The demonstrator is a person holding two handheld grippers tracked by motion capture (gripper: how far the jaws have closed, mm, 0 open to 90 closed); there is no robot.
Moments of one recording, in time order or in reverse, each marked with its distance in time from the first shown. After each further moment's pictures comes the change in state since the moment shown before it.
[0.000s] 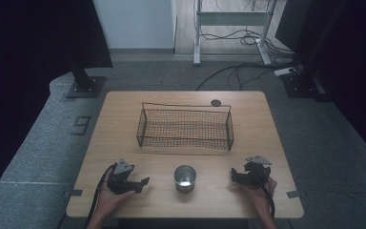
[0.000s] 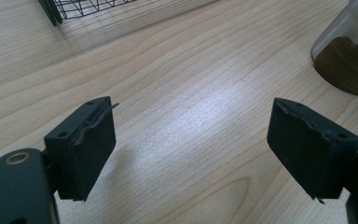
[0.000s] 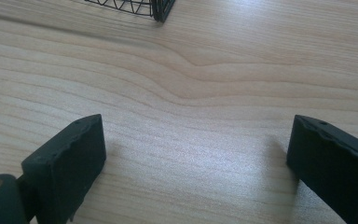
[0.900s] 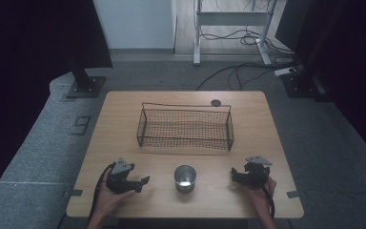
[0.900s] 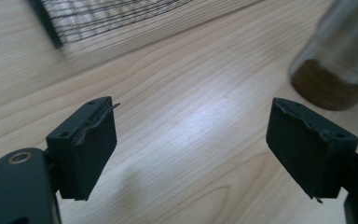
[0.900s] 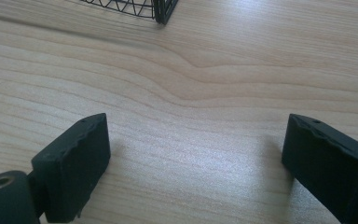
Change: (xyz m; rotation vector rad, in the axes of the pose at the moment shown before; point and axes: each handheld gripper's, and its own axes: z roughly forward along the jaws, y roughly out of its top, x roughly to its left) left arm -0.007 0.009 -0.012 -0.040 -0.024 0.009; right arm 0.000 0.000 -0.001 -0.008 0.003 -0.003
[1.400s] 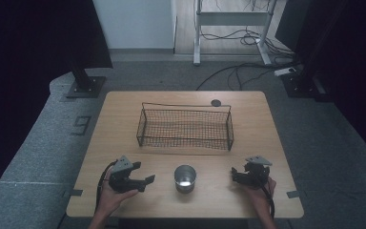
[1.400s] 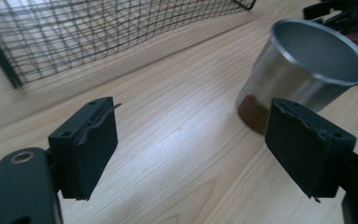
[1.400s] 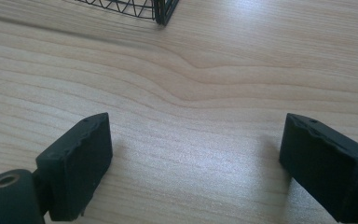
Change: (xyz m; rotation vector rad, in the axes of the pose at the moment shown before) left arm -0.016 0.021 -0.009 -0.067 -0.110 -0.005; right arm 0.000 0.000 0.000 -0.005 0.000 -0.001
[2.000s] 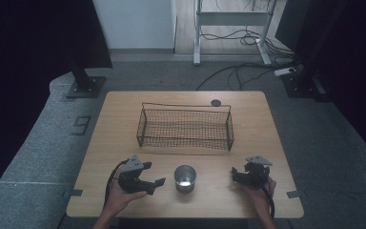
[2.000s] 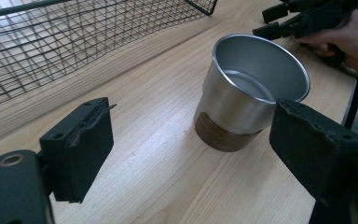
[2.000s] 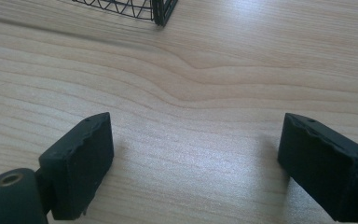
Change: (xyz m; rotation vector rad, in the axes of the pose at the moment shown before) left arm -0.023 0.017 0.013 0.021 -0.085 0.057; right arm 0.000 0.000 0.000 -0.003 -0.004 0.003
